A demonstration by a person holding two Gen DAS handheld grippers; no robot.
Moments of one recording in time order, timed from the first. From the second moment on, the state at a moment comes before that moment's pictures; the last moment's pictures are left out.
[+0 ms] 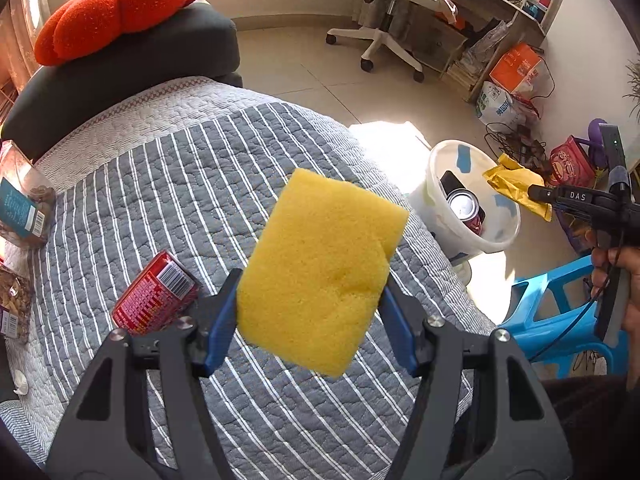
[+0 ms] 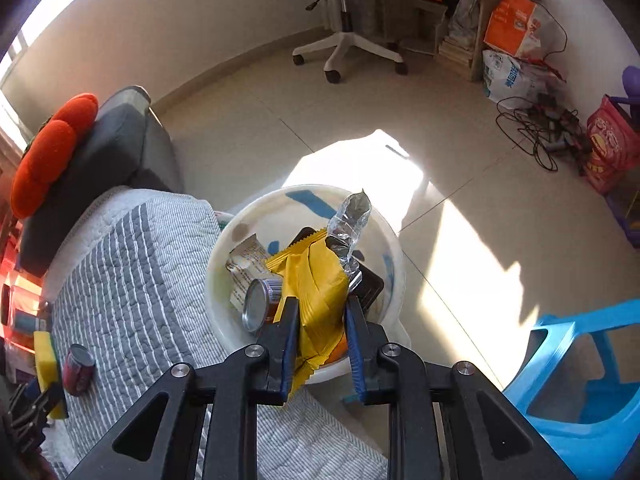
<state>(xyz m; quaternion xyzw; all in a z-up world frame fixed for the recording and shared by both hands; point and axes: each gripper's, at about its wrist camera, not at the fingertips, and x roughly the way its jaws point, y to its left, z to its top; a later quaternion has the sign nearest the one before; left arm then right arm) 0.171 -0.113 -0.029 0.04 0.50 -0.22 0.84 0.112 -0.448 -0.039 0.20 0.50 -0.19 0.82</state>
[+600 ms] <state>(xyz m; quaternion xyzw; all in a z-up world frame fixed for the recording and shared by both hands) 0.182 -0.242 -0.033 0.09 0.49 -0.30 0.81 0.043 -0.496 -0.018 0.22 0.49 -0.22 0.82</state>
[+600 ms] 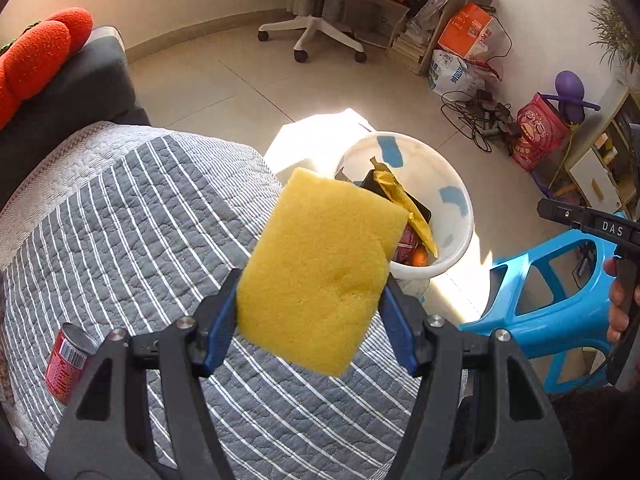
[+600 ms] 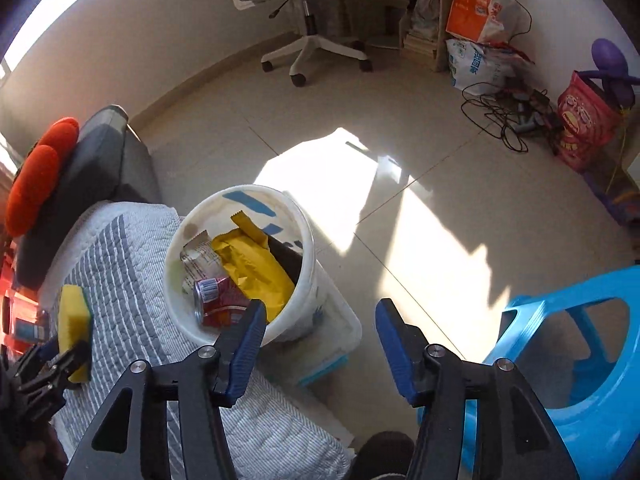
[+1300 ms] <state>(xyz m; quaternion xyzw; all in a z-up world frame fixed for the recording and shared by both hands) 0.206 -0.295 -0.050 0.10 0.48 -0.30 0.82 0.019 -0.509 -0.007 0.21 0.48 -0.23 0.82</state>
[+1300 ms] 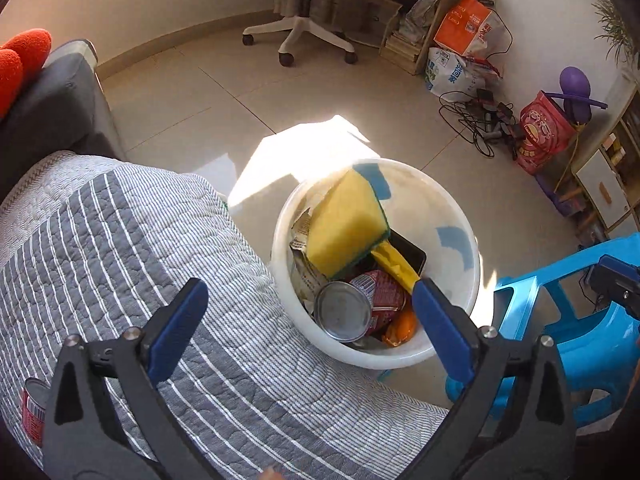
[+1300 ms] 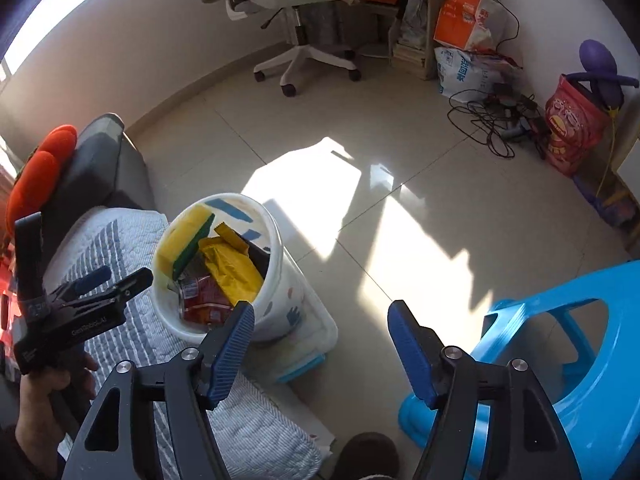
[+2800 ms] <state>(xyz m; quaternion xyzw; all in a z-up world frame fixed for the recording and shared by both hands) 0.225 -0.046 -0.117 0.12 0.56 -0.17 0.80 0.123 -0.306 -0.031 0.07 0.55 -0.10 0.82</state>
